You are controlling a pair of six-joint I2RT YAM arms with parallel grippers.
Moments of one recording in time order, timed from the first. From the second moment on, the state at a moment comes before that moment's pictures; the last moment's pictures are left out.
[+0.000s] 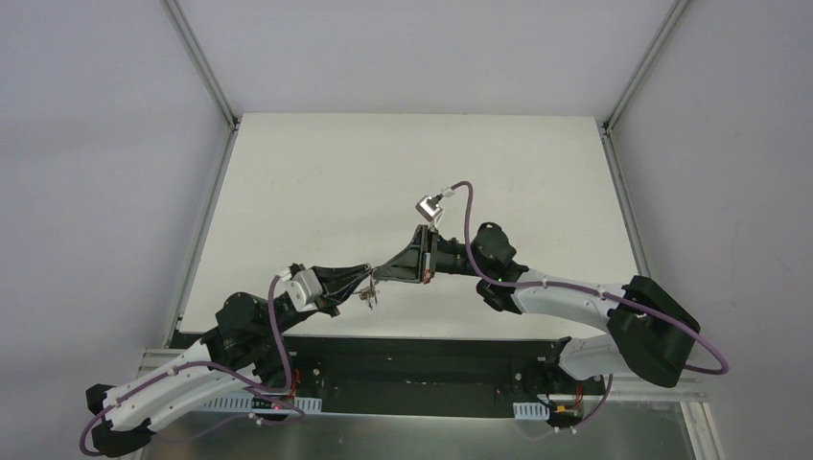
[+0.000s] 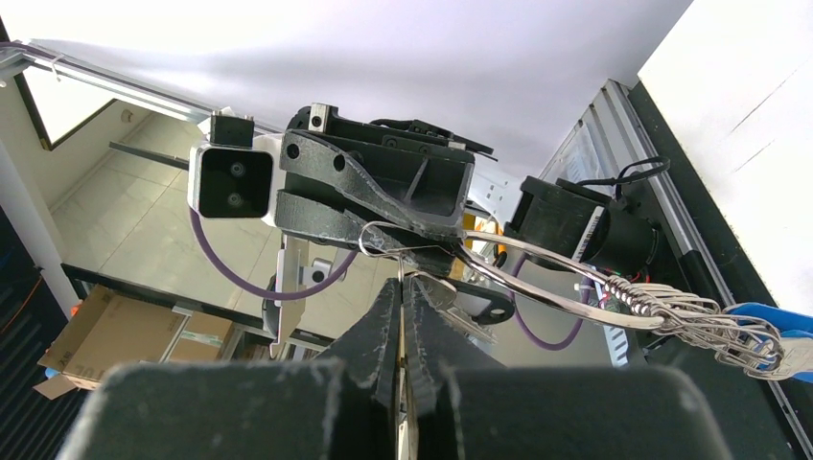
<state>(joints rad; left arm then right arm) -1.04 0.19 0.31 0.16 -0.01 0.15 0.94 1.34 0.62 0.93 -0.60 1.37</state>
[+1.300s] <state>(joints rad) -1.04 0.20 0.31 0.20 0.06 0.16 0.95 1.33 0.67 0.90 -0.65 1.35</state>
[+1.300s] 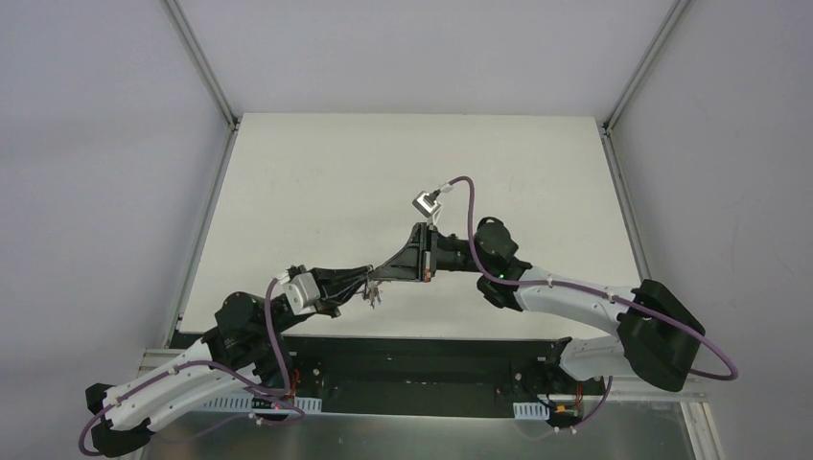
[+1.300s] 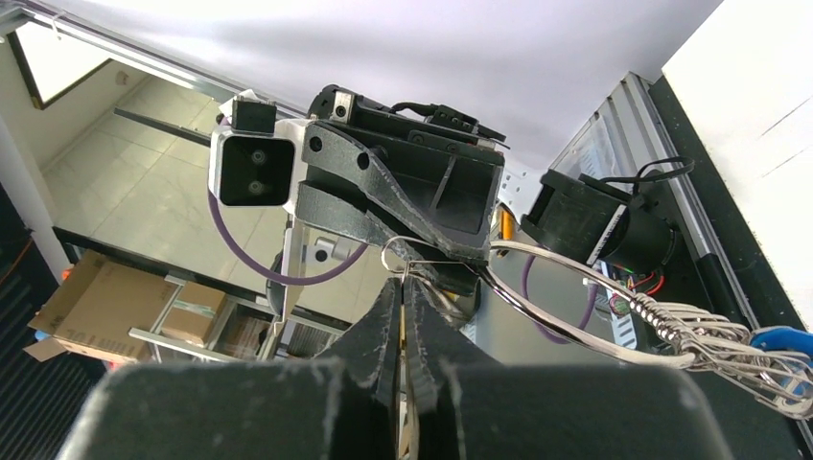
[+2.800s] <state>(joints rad) -1.04 0.33 0.33 0.13 0.05 0.13 0.92 1.07 0.72 0.64 -0.62 1.16</state>
